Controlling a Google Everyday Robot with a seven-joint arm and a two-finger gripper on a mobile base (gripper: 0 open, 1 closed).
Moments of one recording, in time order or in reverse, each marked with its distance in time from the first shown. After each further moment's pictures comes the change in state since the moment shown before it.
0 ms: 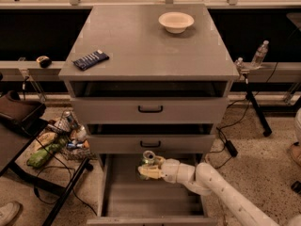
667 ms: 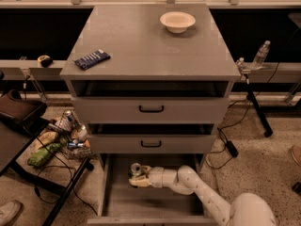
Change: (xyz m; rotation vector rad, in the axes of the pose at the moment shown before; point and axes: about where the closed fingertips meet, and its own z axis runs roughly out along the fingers) arm 0.136 -0.038 0.075 -0.101 0.116 -0.130
